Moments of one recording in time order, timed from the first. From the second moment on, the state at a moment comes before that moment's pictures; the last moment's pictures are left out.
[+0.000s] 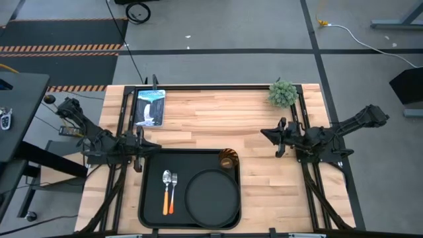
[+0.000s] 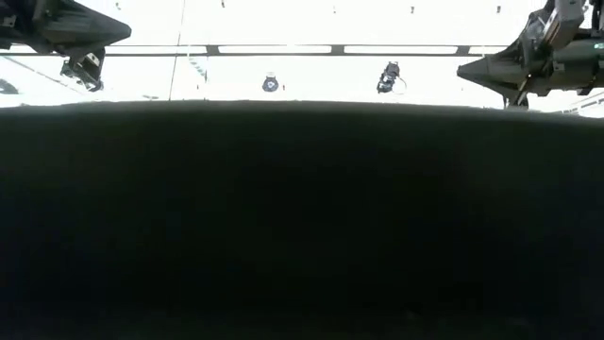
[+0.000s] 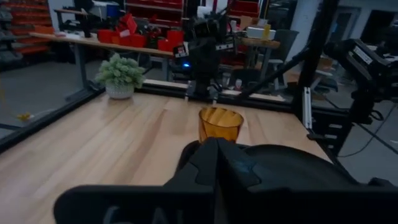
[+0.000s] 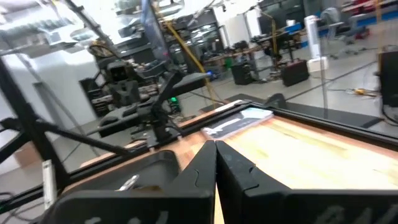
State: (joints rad) left arm -0.70 0.31 0.21 0.05 -0.81 -0.18; right arm 0.33 0.43 0.01 0.55 0.61 0.24
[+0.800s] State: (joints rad) left arm -0.75 0.21 0.16 -0.10 -0.79 -0.24; right arm 0.30 0.47 0.02 0.52 0.38 0.44
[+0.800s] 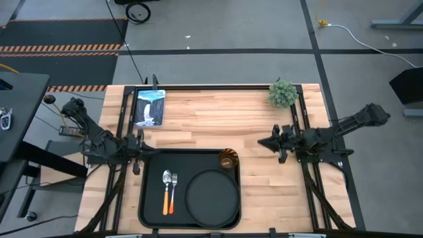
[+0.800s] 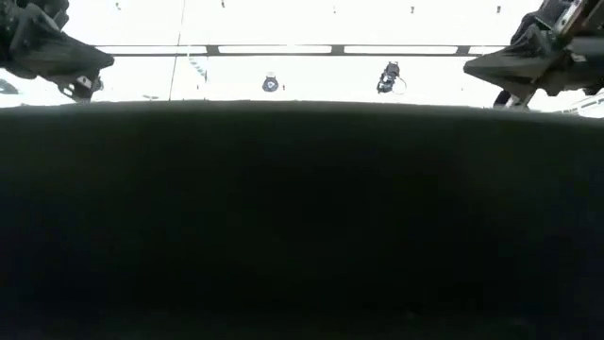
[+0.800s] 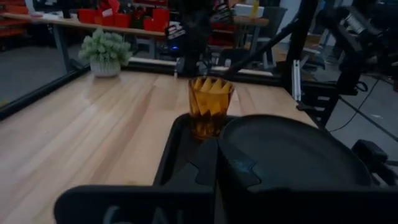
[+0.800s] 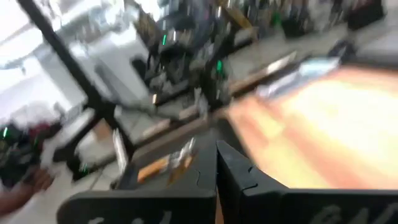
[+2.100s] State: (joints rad) left arm -0.70 0.21 0.13 0.00 -0.75 -0.17; right arm 0.72 1.85 1.24 -0.69 0.32 0.86
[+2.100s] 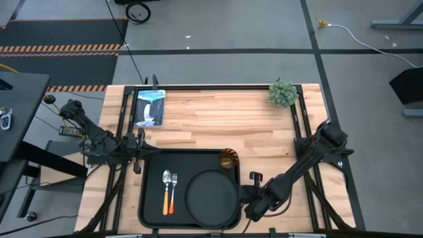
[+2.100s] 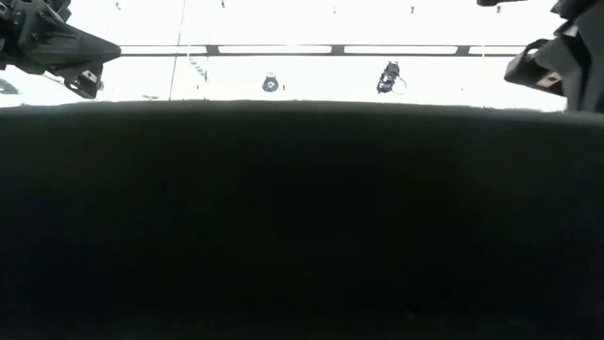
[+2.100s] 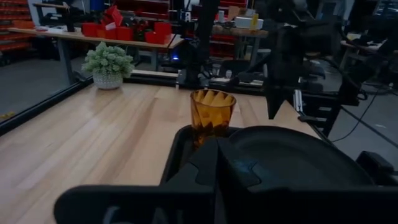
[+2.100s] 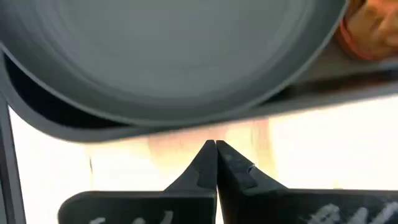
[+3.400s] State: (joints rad) left arm -0.70 0.21 0.13 0.00 -0.75 -0.17; right arm 0.64 2.00 1.42 -0.71 0.27 0.80
